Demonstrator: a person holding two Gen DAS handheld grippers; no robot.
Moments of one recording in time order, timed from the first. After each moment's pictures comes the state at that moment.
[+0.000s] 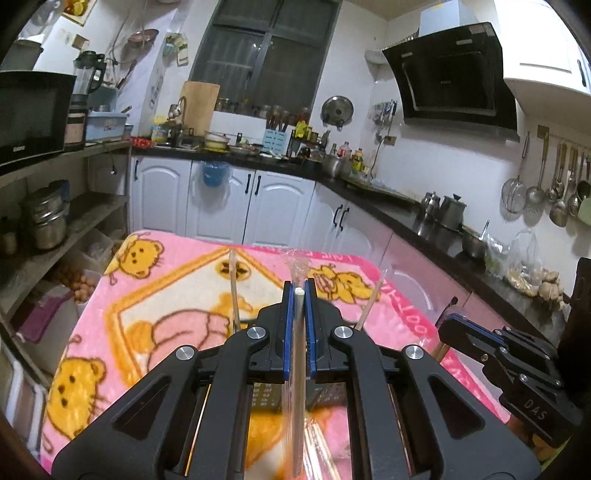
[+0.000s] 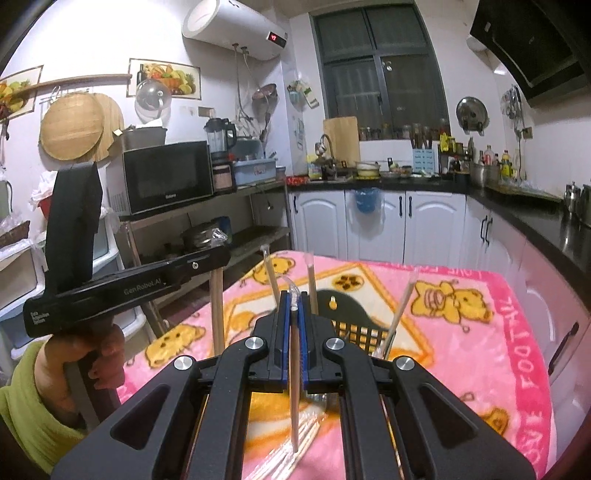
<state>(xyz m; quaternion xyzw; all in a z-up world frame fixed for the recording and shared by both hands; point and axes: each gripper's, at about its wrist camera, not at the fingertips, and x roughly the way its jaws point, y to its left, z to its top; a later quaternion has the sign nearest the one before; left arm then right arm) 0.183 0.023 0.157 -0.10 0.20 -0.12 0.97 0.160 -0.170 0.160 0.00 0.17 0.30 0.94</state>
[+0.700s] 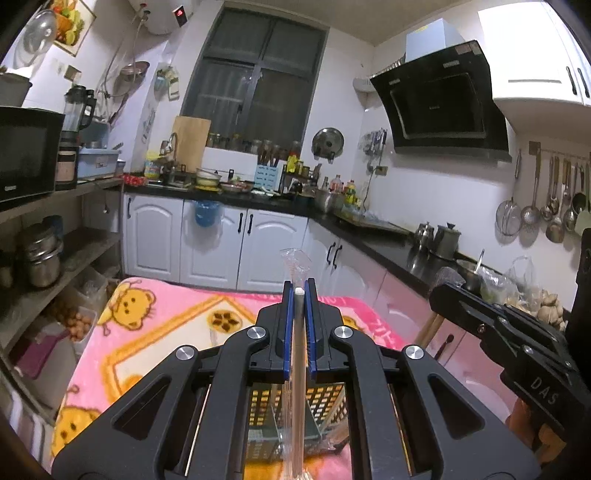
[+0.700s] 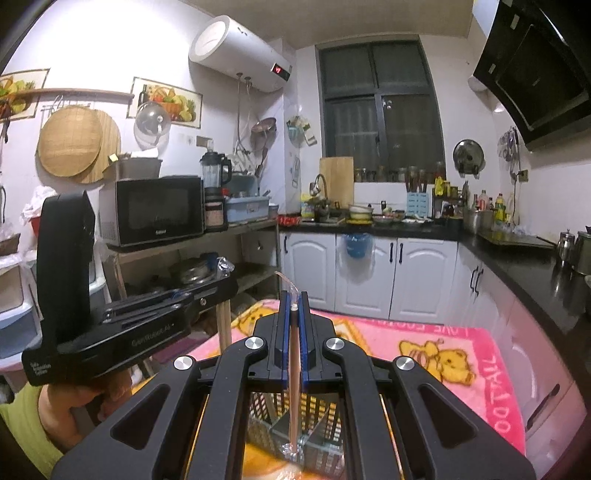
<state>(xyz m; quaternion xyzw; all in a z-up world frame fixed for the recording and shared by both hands) 0.203 0.012 0.205 -0.09 0.13 -0.12 0.98 0.185 -0.163 0.221 -0.01 0.09 0.28 0.96</state>
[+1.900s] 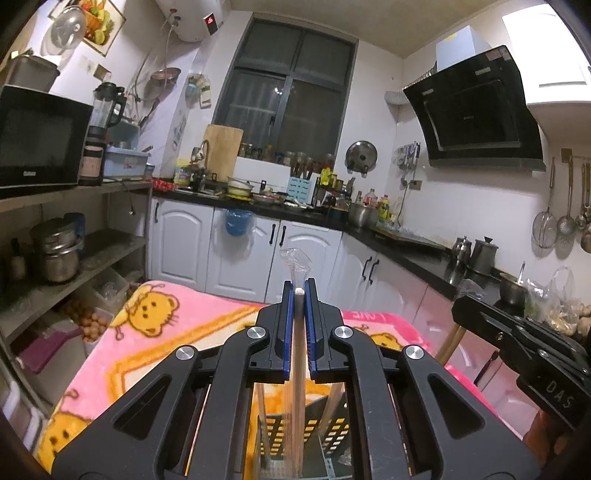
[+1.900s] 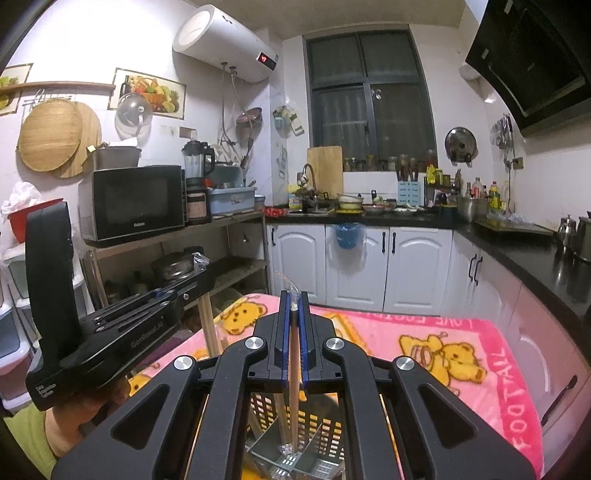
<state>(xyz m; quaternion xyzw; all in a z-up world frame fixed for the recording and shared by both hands) 0.249 0.034 0.161 -0.10 0.10 -0.06 0.99 0.242 -0.141 0.177 -0.01 0.12 0.26 0.96</state>
